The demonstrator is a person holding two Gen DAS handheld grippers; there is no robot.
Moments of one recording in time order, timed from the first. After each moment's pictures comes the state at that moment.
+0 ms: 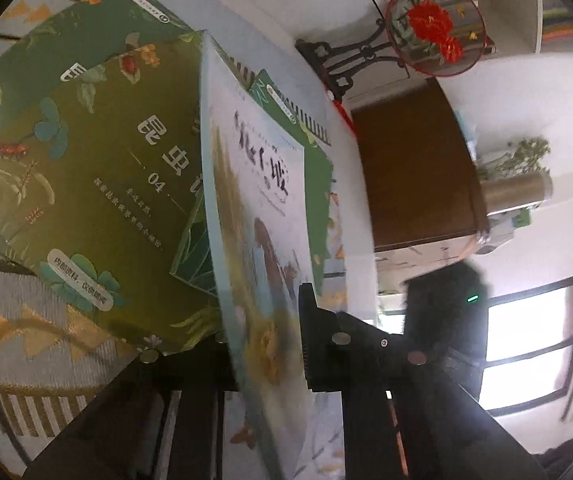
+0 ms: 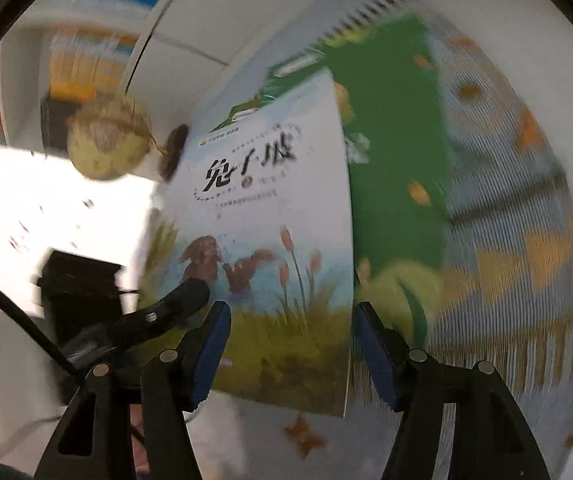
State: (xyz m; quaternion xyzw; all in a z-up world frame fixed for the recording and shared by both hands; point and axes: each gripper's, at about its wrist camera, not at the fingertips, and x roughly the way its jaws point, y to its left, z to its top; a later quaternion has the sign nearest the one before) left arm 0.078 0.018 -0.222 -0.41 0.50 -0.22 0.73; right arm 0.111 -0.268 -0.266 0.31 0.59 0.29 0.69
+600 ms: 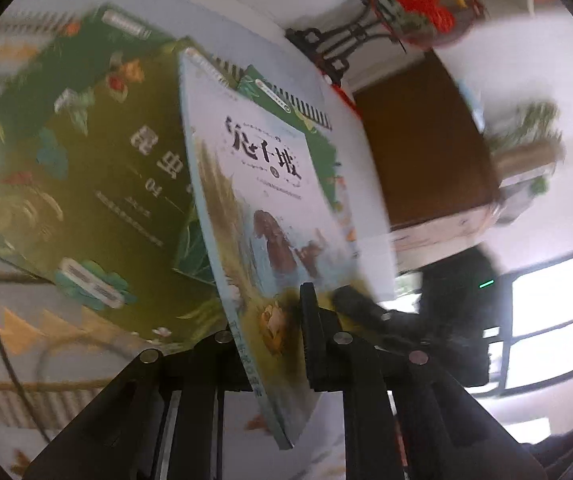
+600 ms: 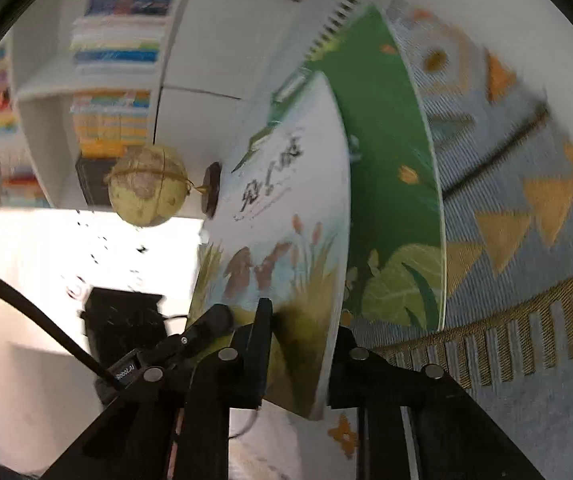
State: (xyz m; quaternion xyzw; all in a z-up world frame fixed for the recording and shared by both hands) left arm 0.077 -0.002 -0.198 -0.31 0.52 -0.21 0.76; right arm 0.101 -0.274 -0.266 0.38 0.54 0.31 0.69
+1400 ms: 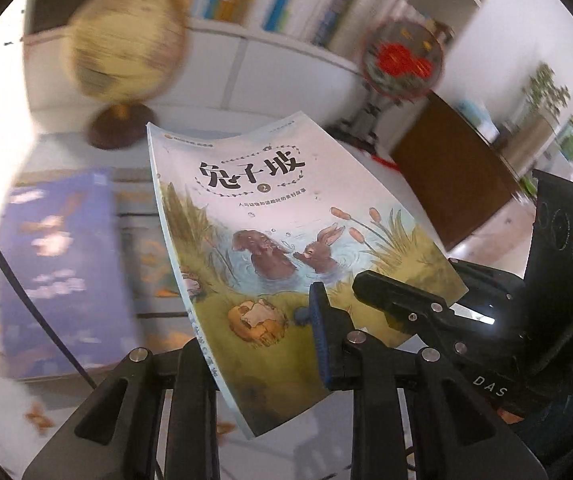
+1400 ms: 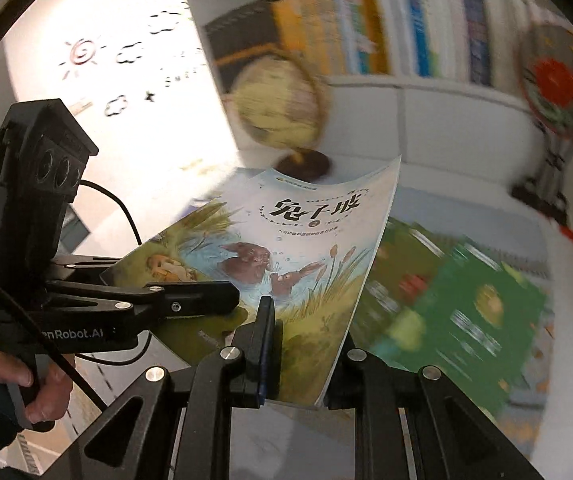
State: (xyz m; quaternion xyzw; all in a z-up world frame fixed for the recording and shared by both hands) left arm -0.012 0.104 -0.091 -0.17 0.43 -0.08 0.88; right arm 0.027 -0.071 -0.110 -0.06 0.37 0.40 0.84
